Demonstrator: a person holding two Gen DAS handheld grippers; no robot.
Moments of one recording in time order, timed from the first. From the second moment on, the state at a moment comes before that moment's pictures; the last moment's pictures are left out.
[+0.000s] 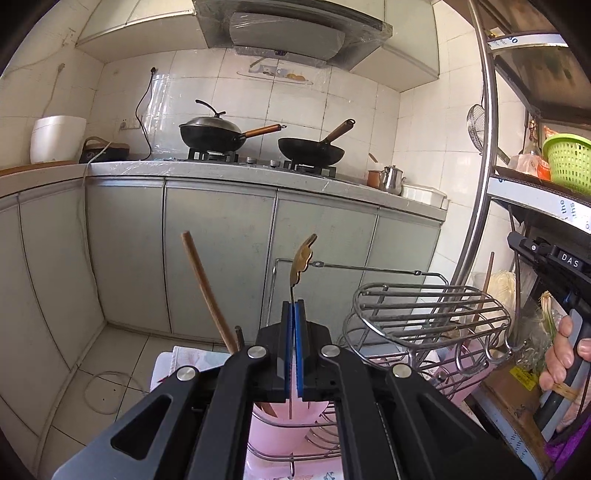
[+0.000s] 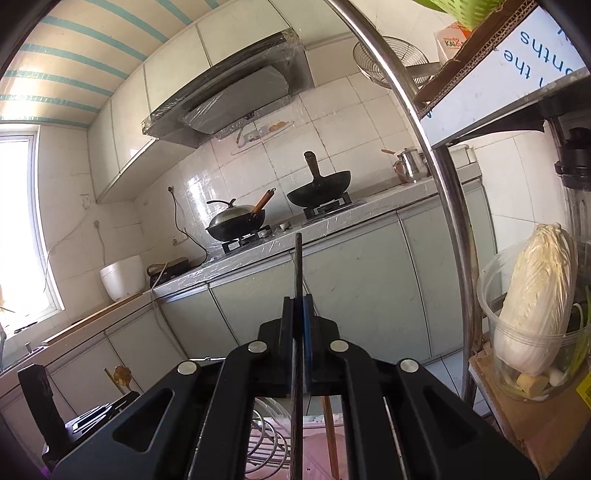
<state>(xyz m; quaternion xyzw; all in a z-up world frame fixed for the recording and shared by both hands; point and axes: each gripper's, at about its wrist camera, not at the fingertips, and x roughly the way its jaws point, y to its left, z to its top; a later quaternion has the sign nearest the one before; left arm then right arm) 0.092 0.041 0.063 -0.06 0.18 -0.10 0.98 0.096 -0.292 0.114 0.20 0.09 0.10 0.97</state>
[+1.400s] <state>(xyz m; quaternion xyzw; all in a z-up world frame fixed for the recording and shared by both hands) 0.067 0.077 0.047 -0.13 0.24 -0.10 0.96 0.084 -0.273 0.044 0.14 0.28 0.09 0.94</state>
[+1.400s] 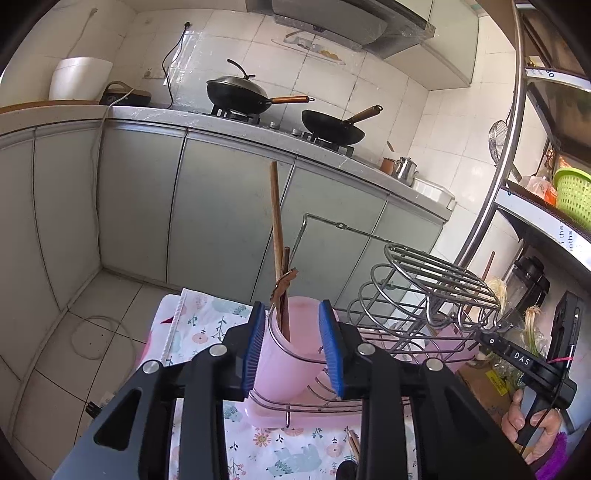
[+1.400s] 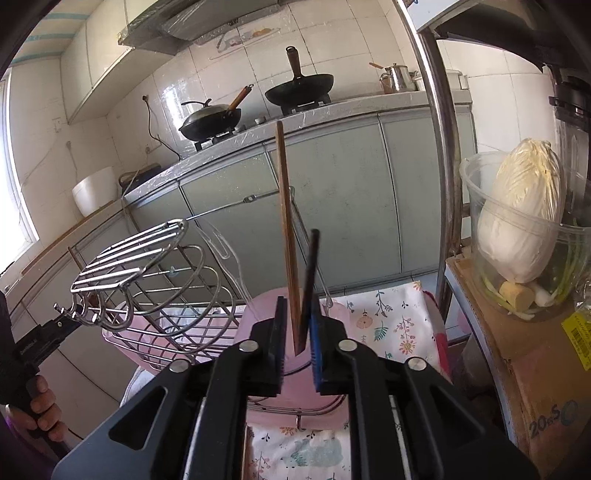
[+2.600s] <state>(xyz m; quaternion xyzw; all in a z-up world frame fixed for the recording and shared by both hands) 0.010 -0.006 -0.070 -0.08 0.52 -0.22 0.82 -0.014 -0.259 -0.017 0.16 0.41 0.13 0.89</state>
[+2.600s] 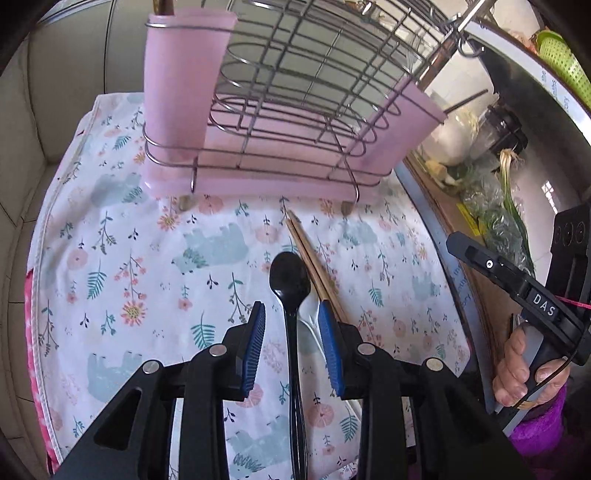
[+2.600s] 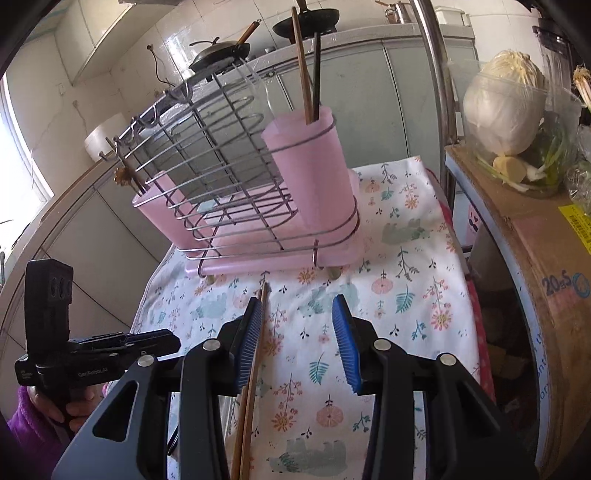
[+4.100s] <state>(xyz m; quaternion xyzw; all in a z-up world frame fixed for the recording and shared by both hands) 0.034 0.017 -0.112 -0.02 0.57 -0.15 0.80 0.069 -0.174 -0.101 0.19 0.58 0.17 0.78</state>
